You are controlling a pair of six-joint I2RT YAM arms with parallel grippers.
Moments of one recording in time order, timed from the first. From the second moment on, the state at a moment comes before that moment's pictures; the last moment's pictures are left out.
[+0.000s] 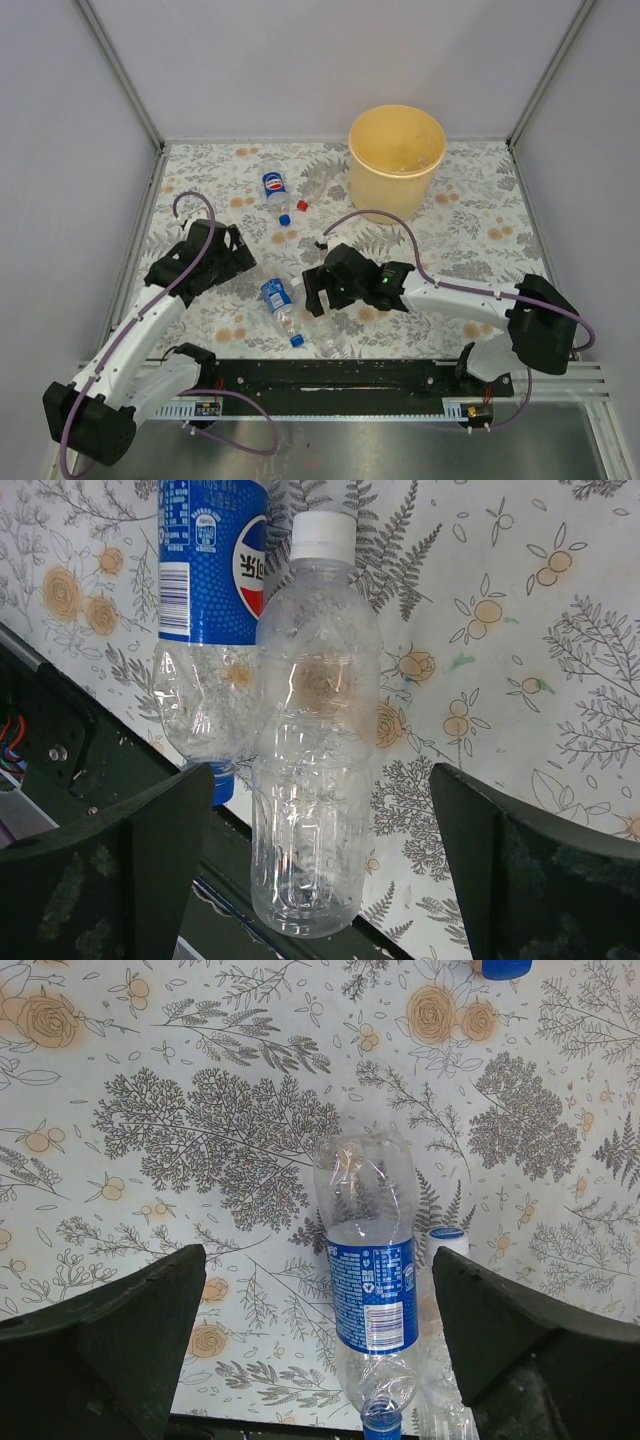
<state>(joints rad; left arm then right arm) -0.36 0.90 0.80 -0.79 -0.22 -0.76 1.06 1.43 0.93 -0.29 0.06 0.60</state>
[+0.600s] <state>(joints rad) -0.36 0.95 0.80 -0.77 -0.20 -0.75 1.11 1.62 0.94 -0.26 -0.03 0.60</state>
